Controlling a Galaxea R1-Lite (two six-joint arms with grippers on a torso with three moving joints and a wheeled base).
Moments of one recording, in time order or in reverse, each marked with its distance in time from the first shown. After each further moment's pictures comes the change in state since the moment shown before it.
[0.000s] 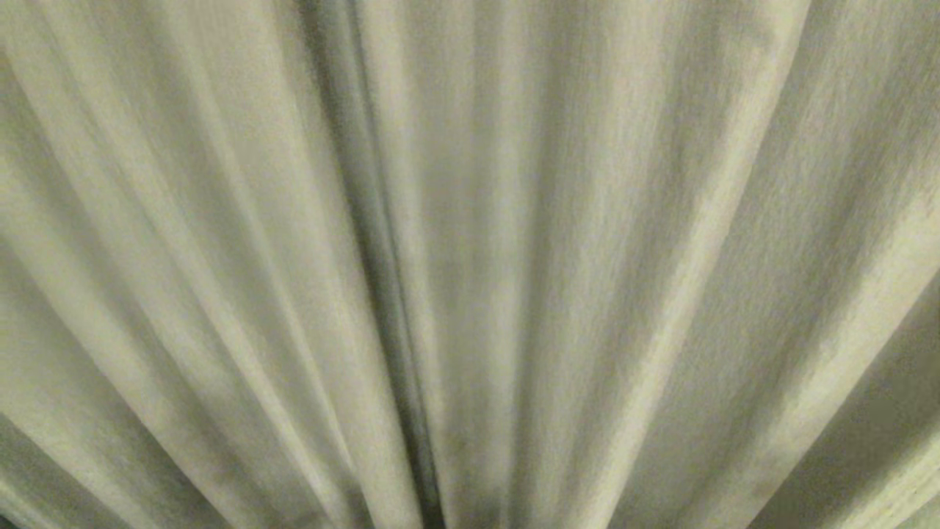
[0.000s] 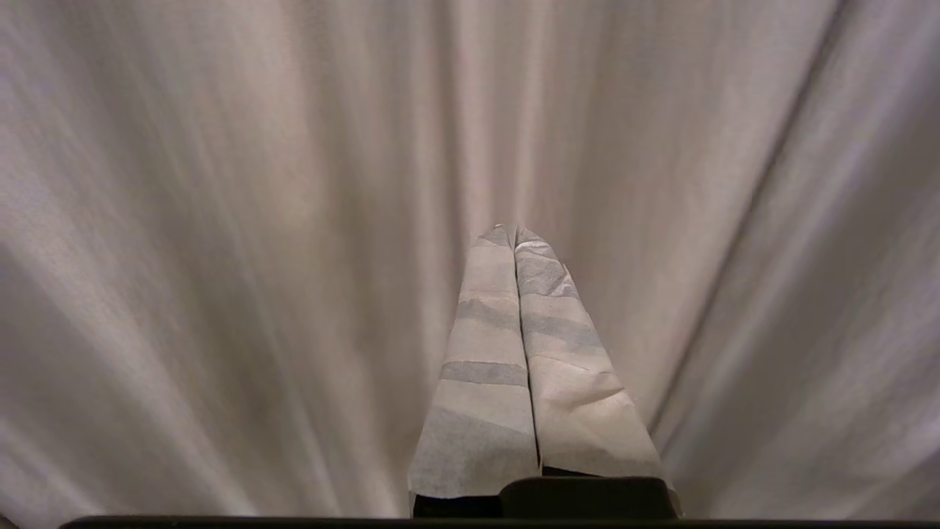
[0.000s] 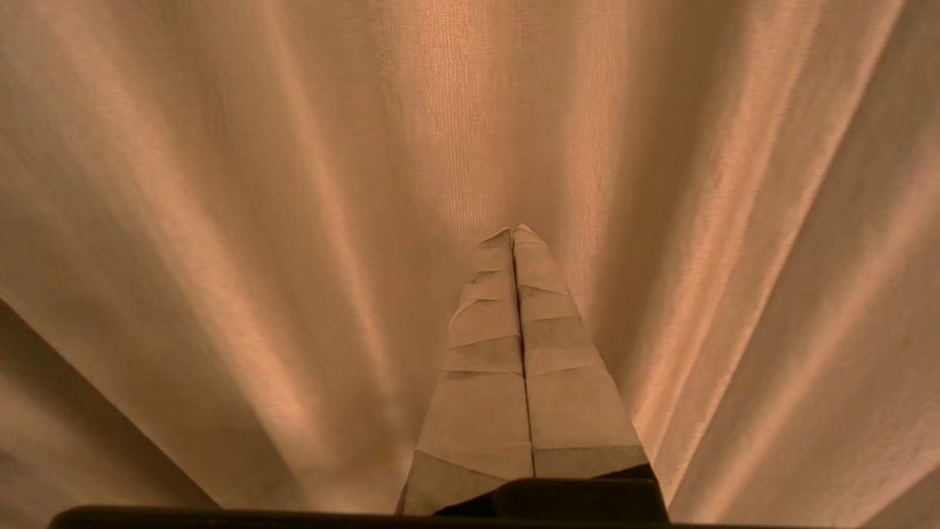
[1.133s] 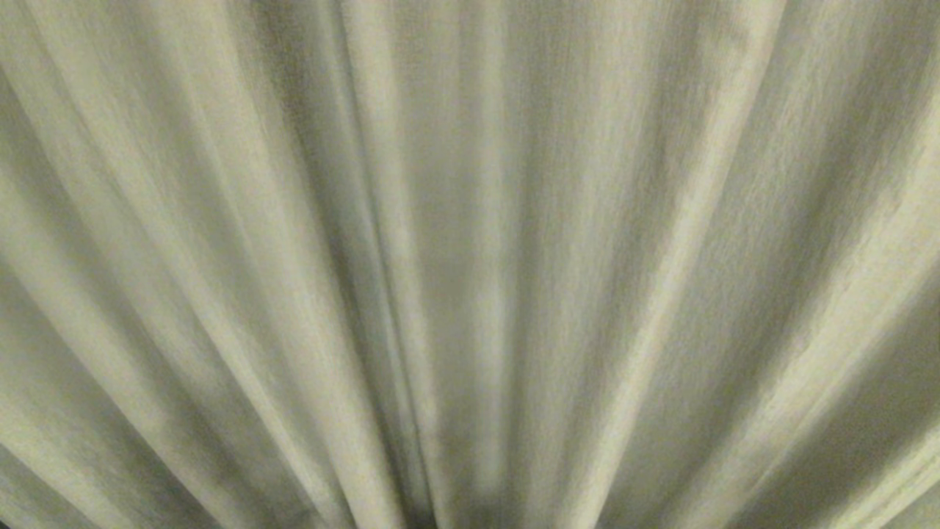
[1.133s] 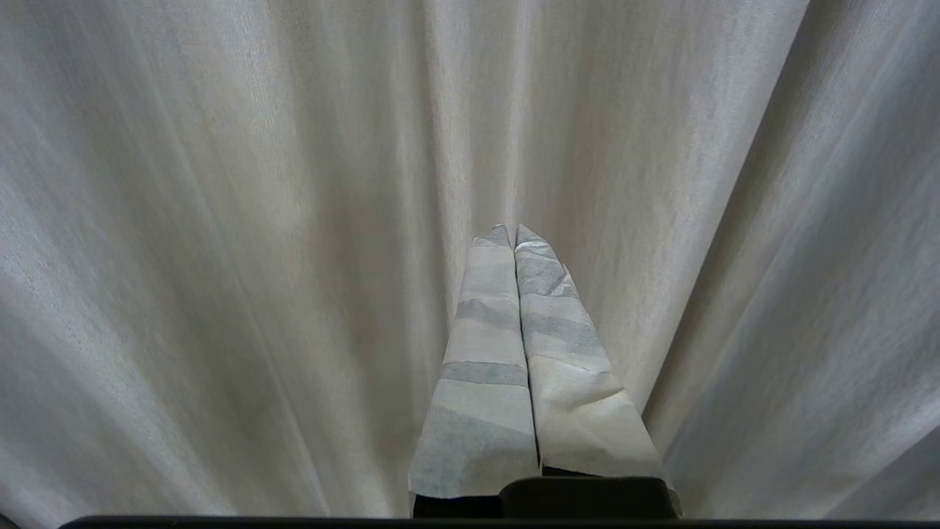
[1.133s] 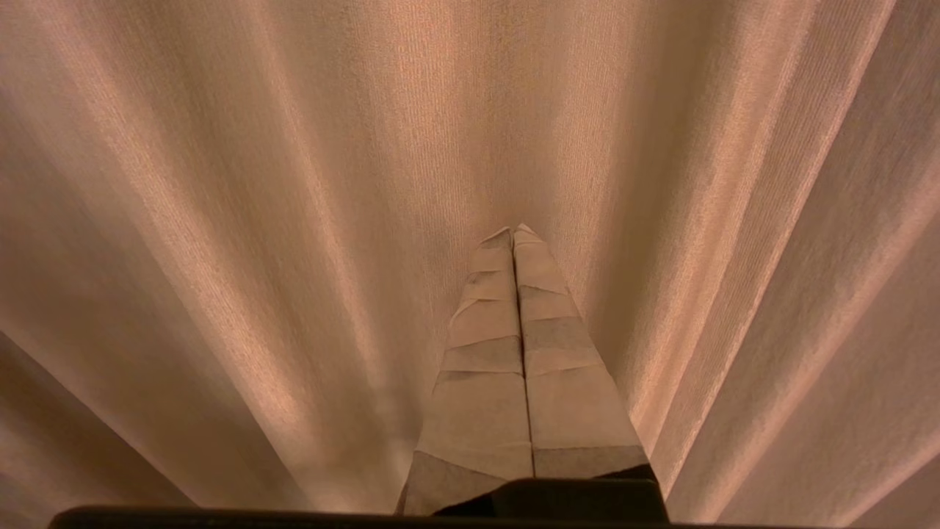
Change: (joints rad) left arm 0.000 0.000 0.000 0.000 0.000 0.000; right arm 0.000 0.000 0.000 0.000 0.000 -0.001
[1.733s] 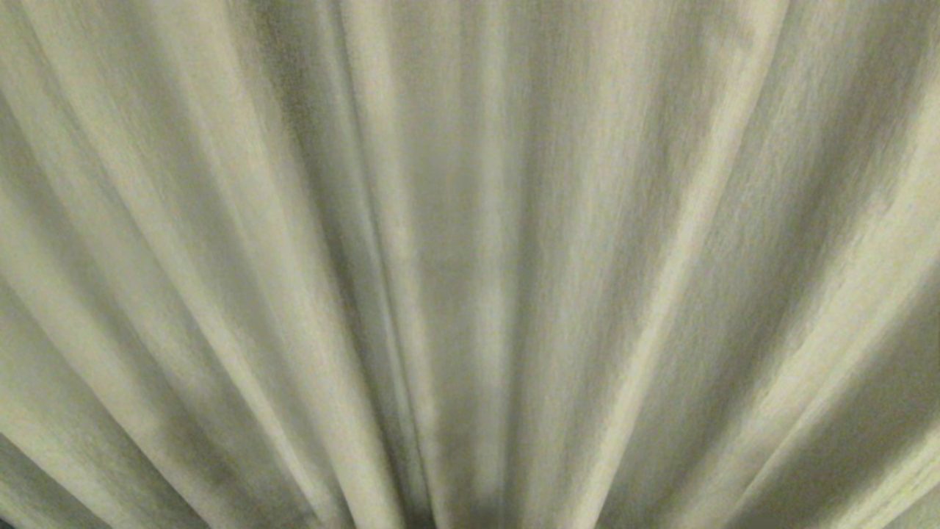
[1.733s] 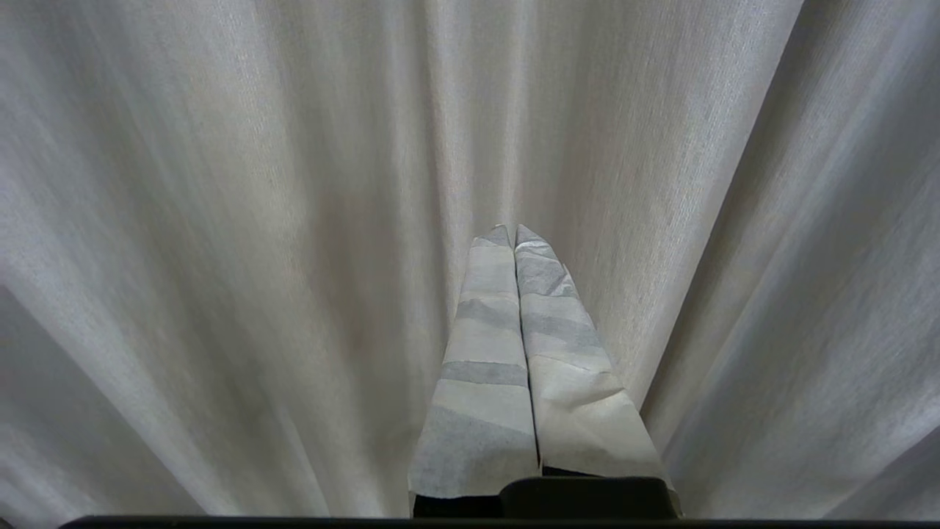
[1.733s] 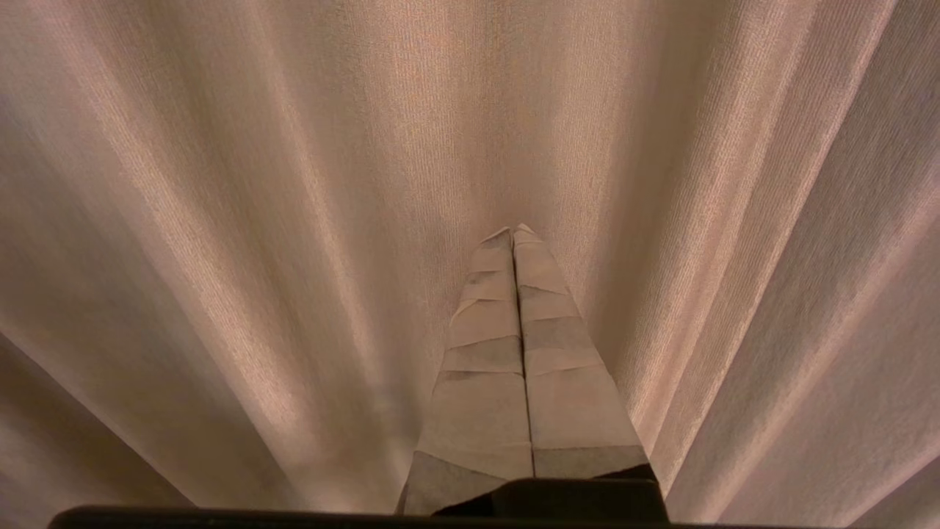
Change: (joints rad) left arm 0.000 0.000 0.000 0.000 0.001 0.000; right arm 0.000 0.000 0.000 0.001 0.000 -0.002
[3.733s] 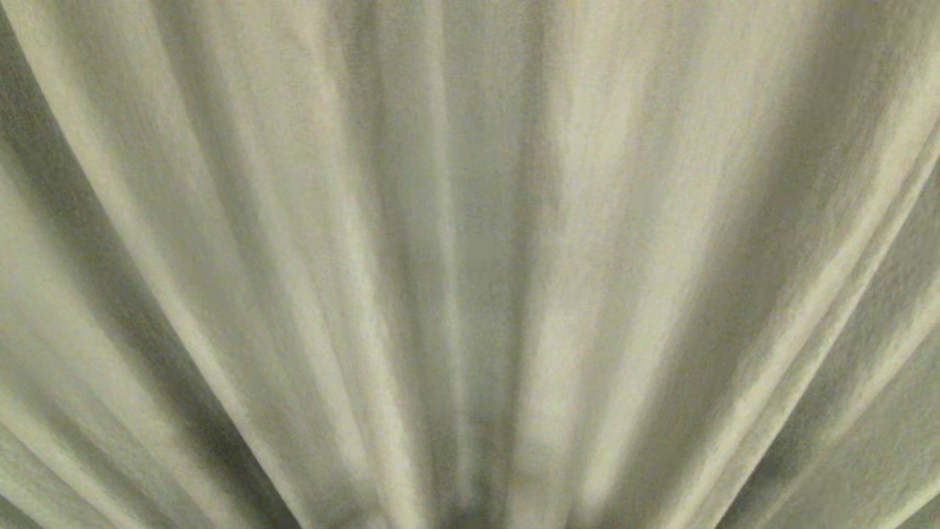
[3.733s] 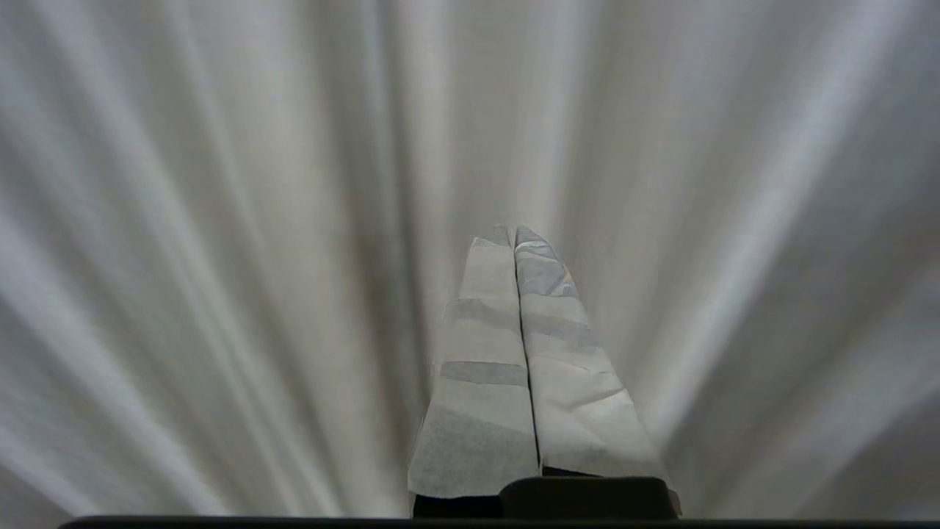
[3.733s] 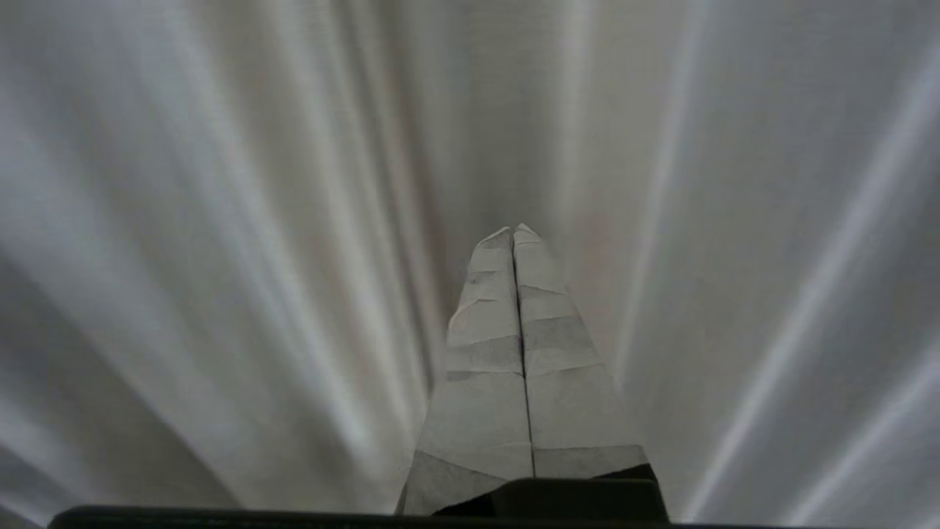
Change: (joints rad) left arm 0.000 -0.001 0.000 0.001 -0.001 0.004; right arm 0.000 0.000 0.000 0.000 -0.014 0.023
